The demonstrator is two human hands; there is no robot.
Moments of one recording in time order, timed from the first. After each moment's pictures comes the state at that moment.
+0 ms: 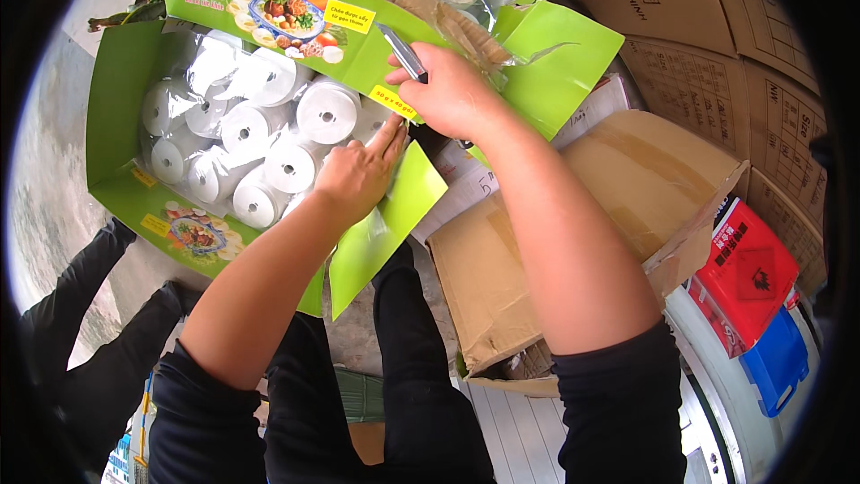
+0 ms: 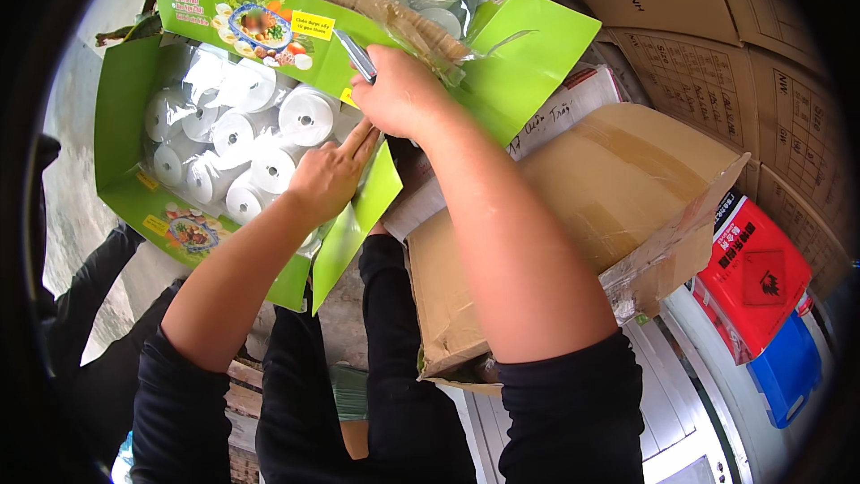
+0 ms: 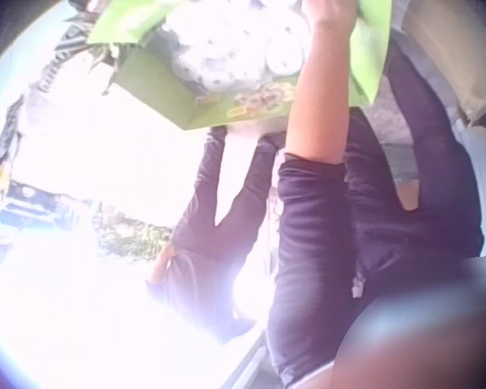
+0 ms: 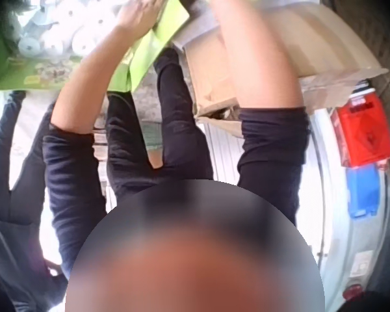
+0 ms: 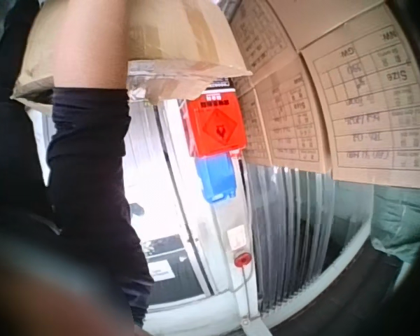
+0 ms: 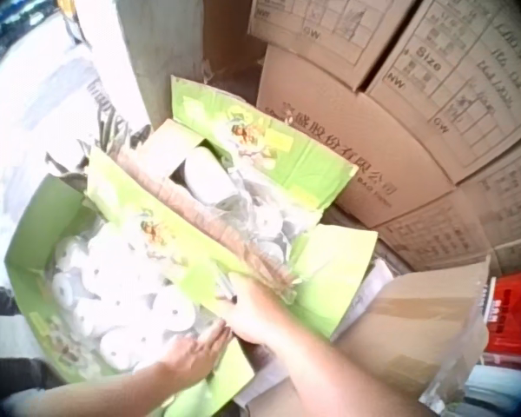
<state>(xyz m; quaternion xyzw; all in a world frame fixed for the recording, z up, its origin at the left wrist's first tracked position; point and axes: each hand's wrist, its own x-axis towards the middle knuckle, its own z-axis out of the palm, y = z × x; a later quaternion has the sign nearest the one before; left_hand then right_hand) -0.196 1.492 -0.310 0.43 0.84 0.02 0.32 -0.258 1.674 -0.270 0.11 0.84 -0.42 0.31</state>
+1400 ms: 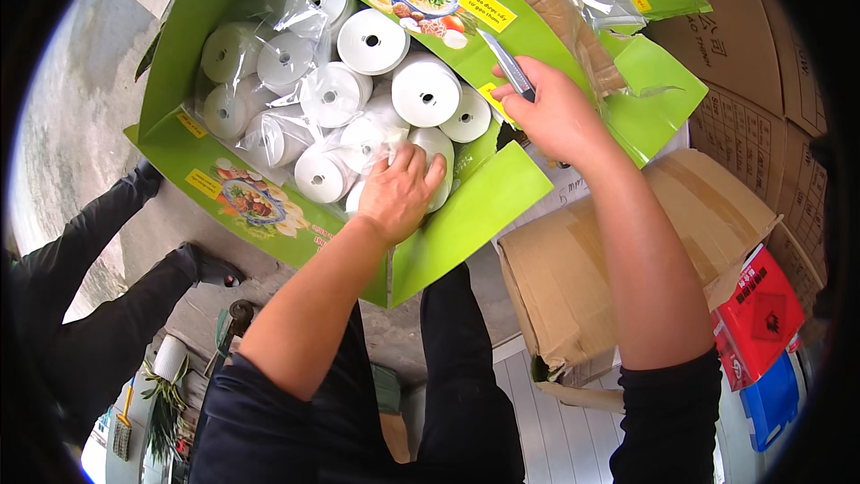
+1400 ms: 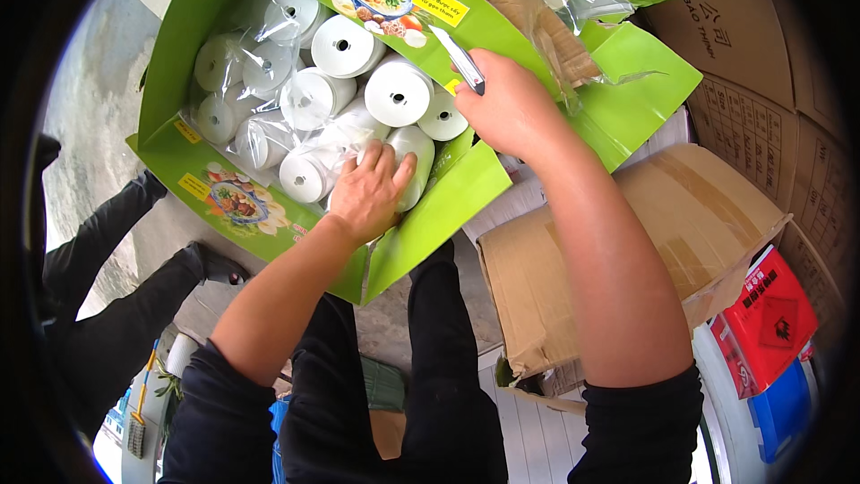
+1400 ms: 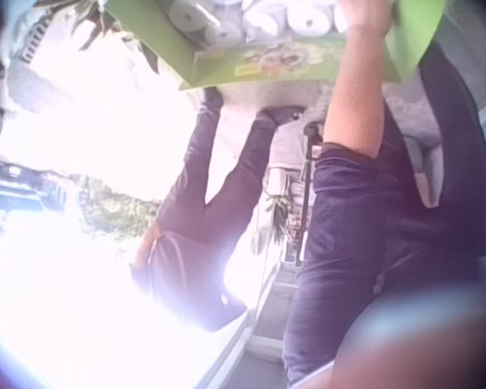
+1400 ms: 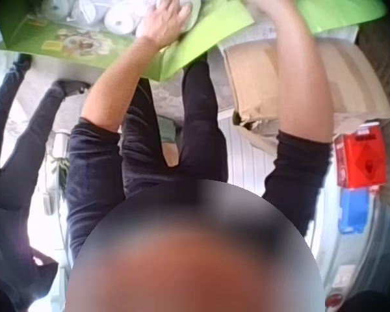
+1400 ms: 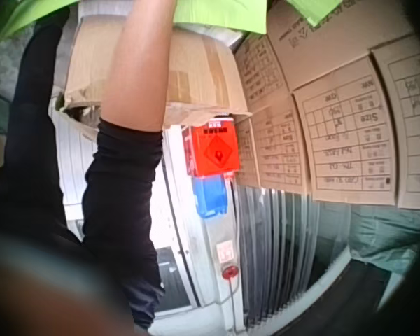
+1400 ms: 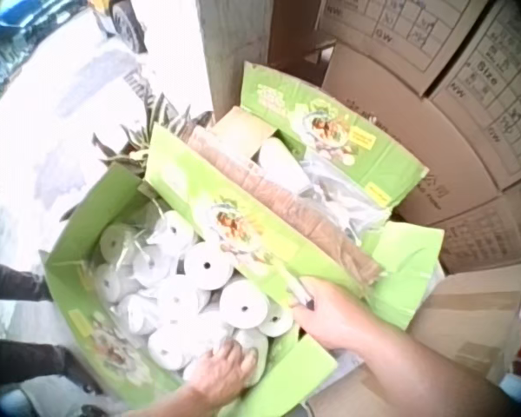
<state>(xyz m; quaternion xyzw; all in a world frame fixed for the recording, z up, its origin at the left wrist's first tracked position) -0.144 1.416 -0.330 0.34 0.90 0.07 0.26 -0.265 1.632 -0.236 0.12 0.86 -0.31 0.39</state>
